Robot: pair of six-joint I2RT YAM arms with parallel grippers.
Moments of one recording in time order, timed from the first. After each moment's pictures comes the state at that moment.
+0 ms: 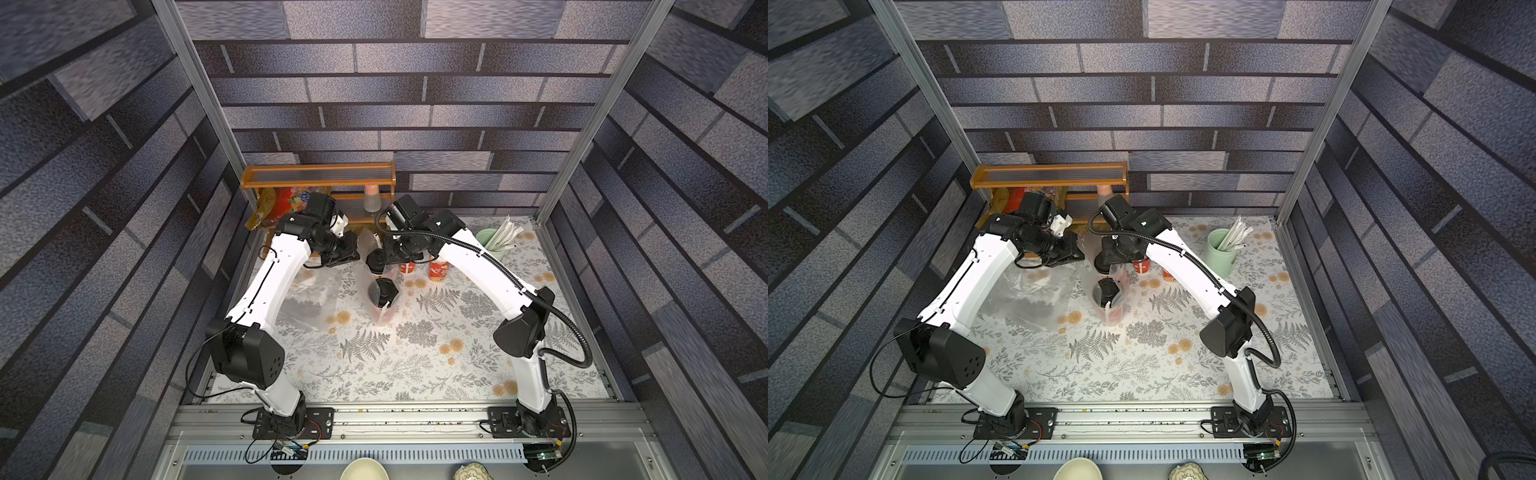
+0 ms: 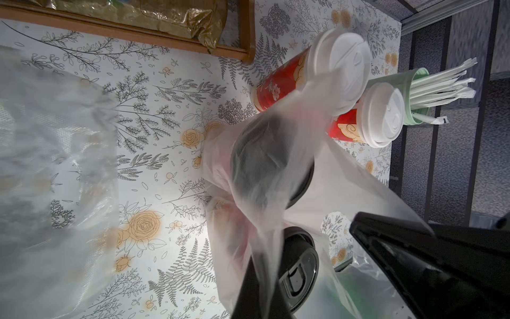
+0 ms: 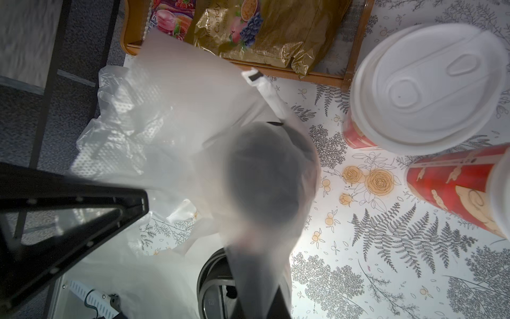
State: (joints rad) left arm -0.23 1.64 1.73 -1.14 0.44 -0.40; right arm 0.80 2.09 2.35 -1.23 -0.03 0.52
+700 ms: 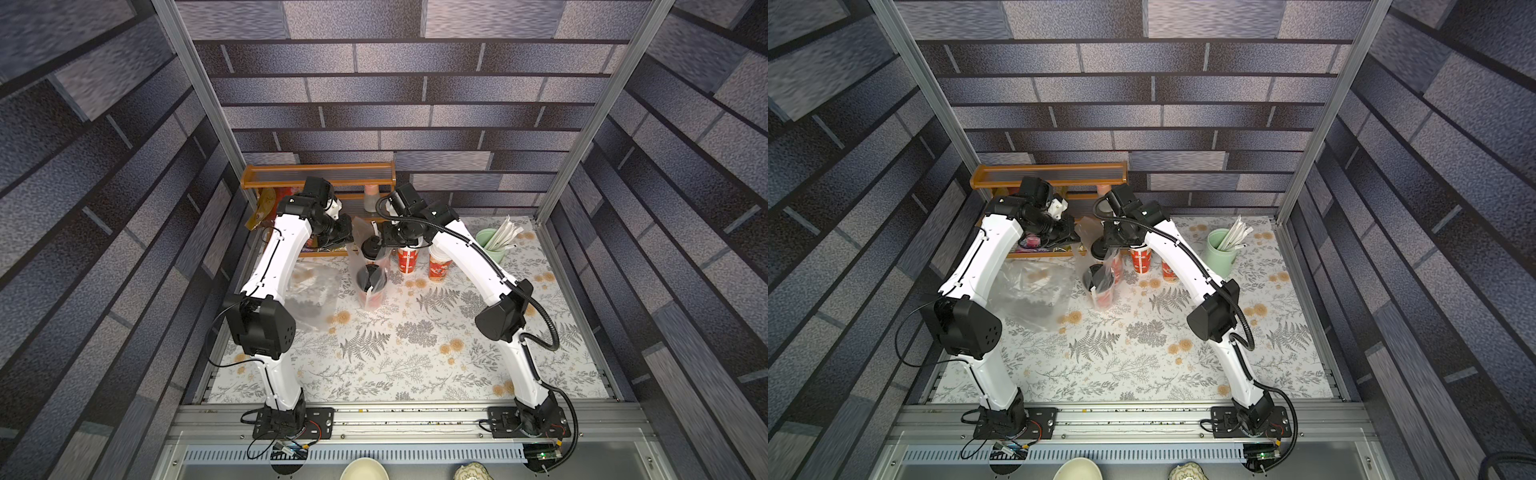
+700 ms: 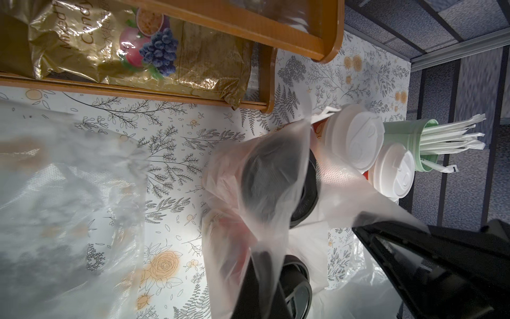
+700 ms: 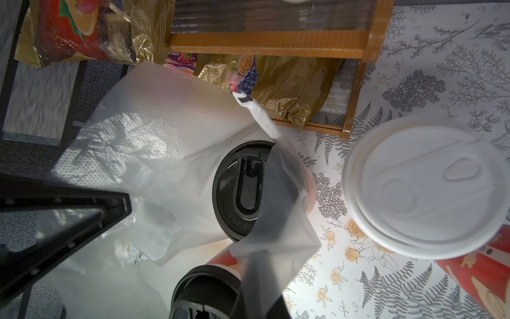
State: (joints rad) left arm -0.16 1.86 2.00 -1.19 0.41 -0.36; right arm 0.71 2.29 2.59 -1.19 -0.08 0.50
